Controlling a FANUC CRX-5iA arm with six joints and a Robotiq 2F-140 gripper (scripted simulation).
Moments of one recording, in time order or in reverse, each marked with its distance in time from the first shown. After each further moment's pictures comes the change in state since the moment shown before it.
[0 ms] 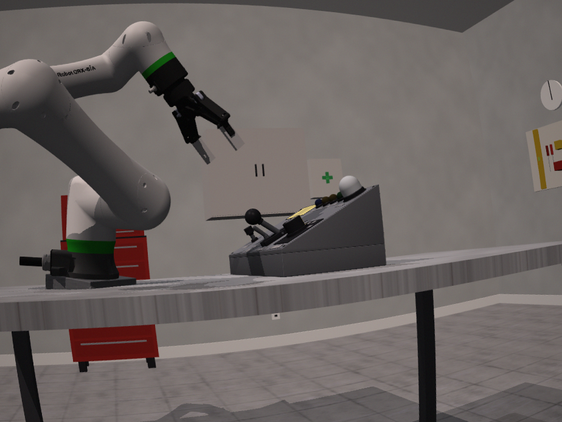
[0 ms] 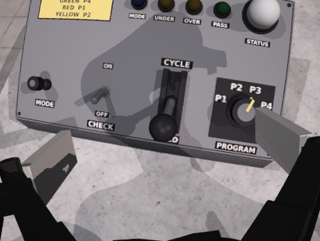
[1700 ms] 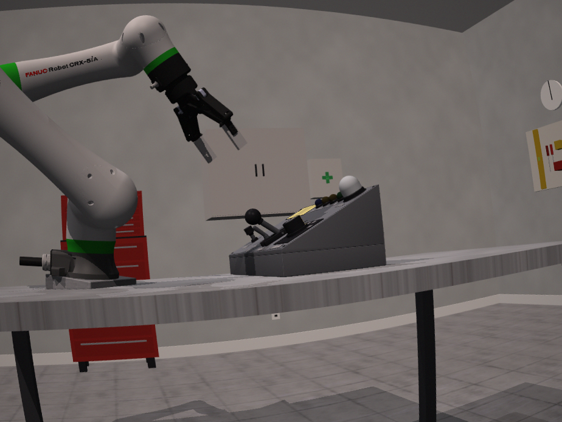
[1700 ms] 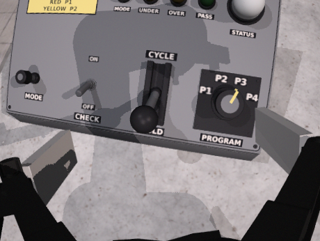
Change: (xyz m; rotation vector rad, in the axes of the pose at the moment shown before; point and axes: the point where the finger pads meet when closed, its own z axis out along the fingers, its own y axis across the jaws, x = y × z) arm -0.011 0.028 -0.003 0.014 -0.019 0.005
